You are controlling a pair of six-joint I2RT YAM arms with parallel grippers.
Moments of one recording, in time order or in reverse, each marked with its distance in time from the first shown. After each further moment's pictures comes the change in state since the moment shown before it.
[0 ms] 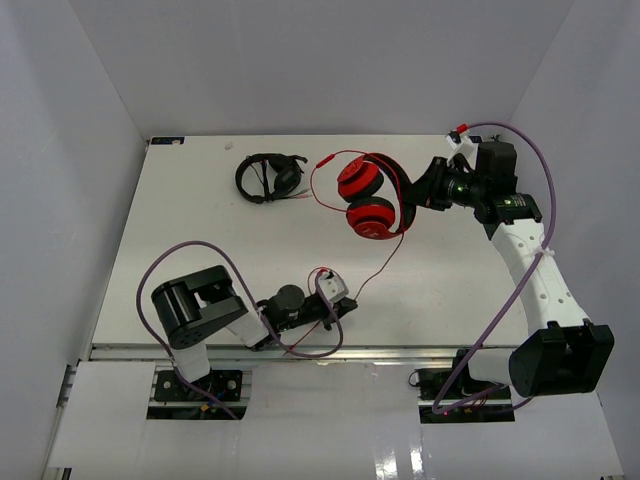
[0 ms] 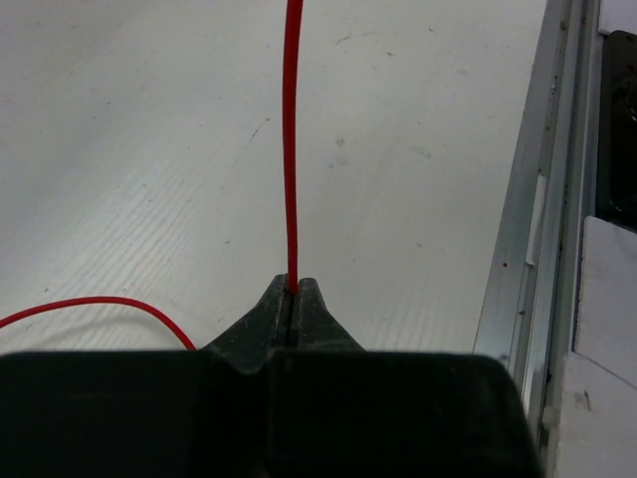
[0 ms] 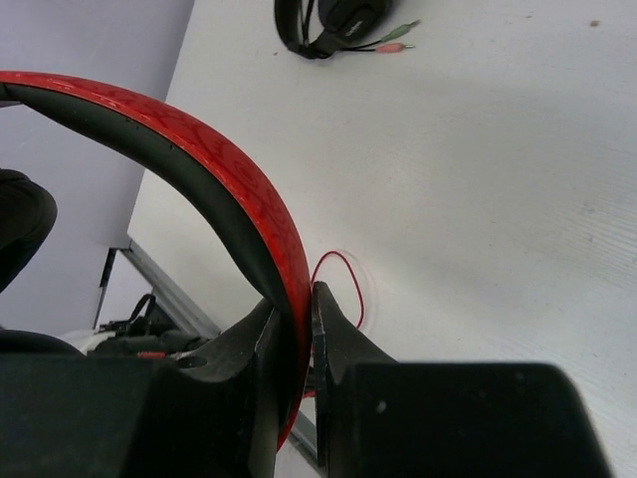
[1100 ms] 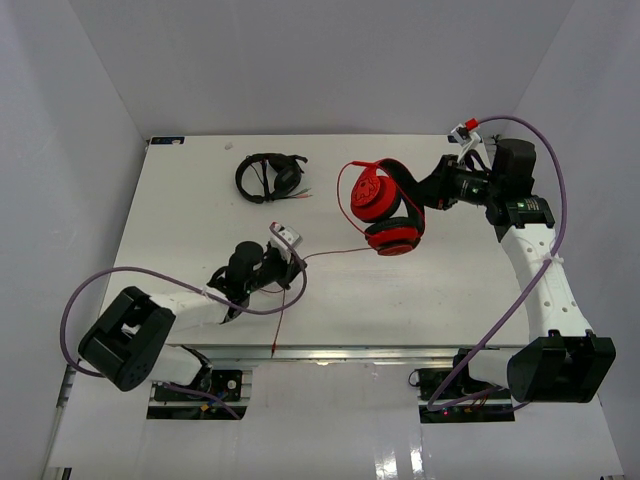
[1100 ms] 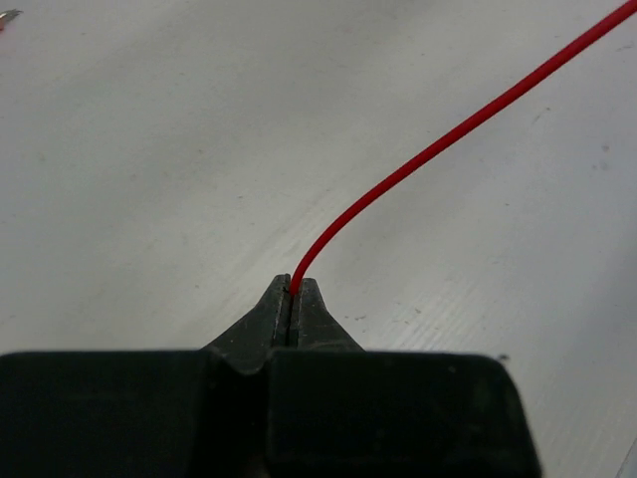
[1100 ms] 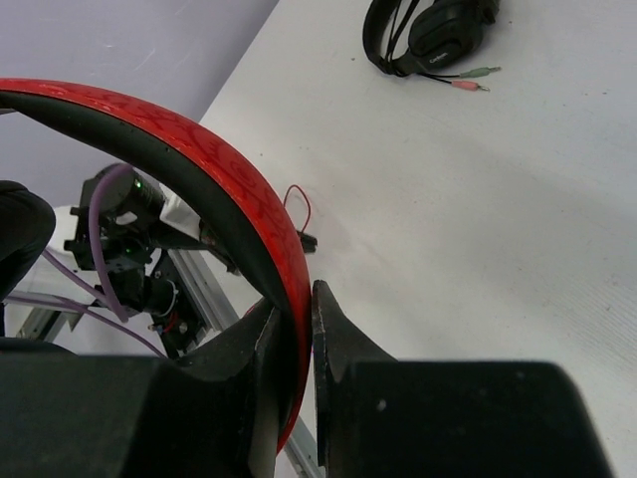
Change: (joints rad) left arm 0.429 -0.419 -0.002 -0.593 0.112 0.048; right arm -0.078 -0.037 0.000 0.066 -0.294 -0.124
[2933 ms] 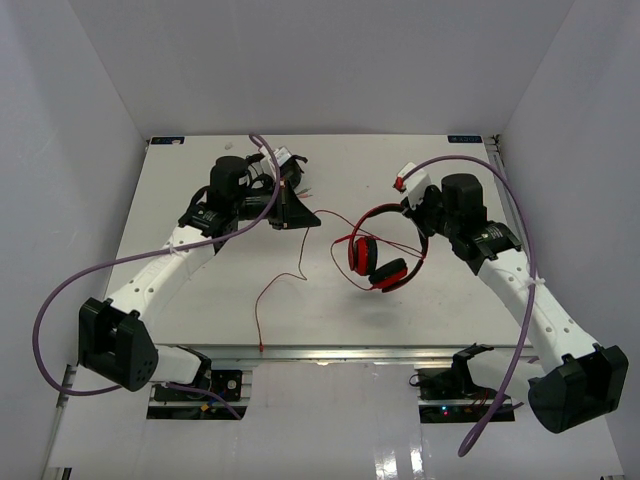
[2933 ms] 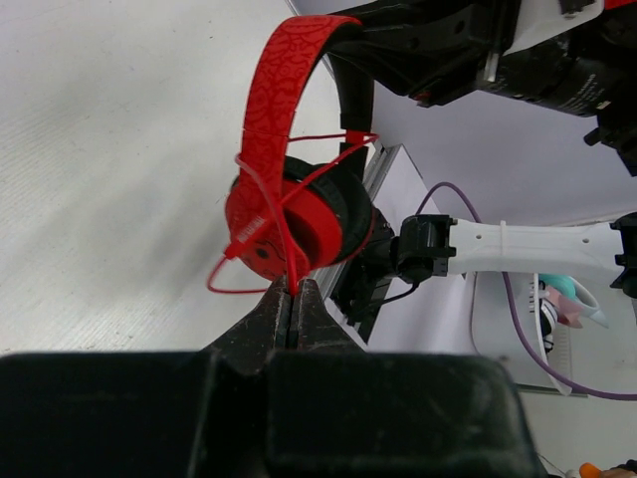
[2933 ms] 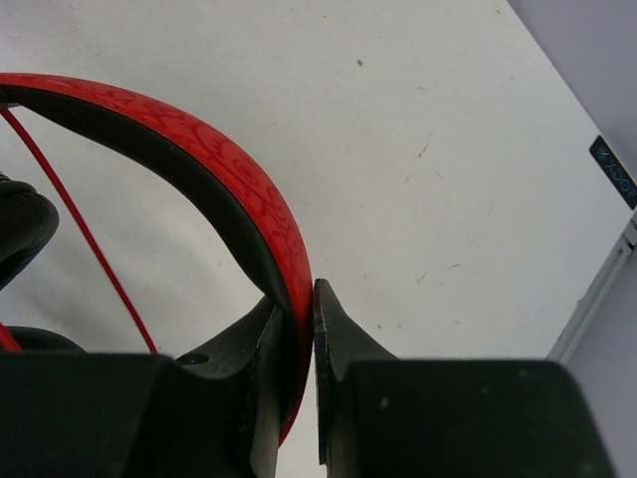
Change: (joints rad) left arm 0.198 -0.002 0.774 -0.842 0.554 -0.521; right arm 0.333 -0.121 -0.203 -0.042 0.825 -0.780
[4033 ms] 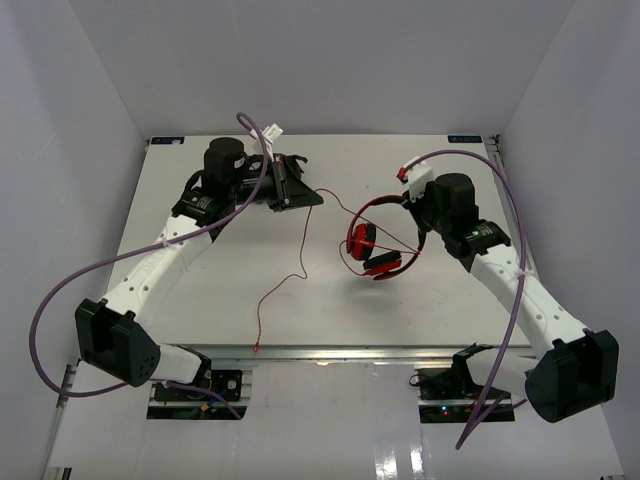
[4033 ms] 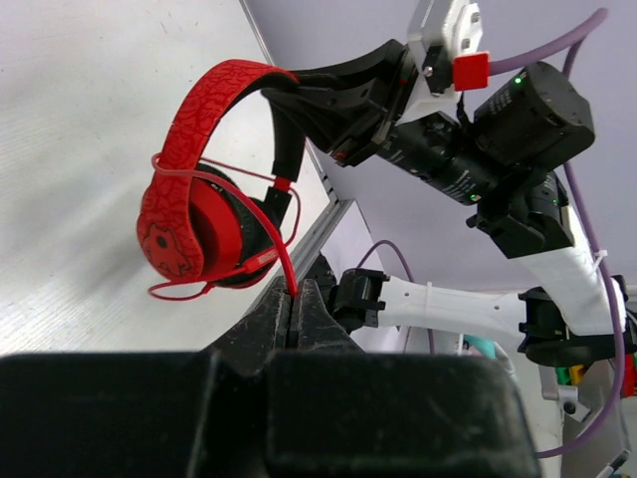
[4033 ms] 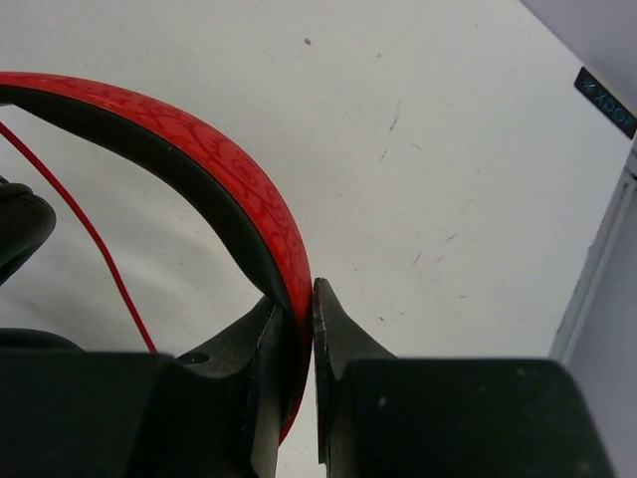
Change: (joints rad) left arm -0.003 0.031 0.172 -0.069 -0.077 -0.235; right arm 0.008 0.064 -0.040 0.122 0.144 0.142
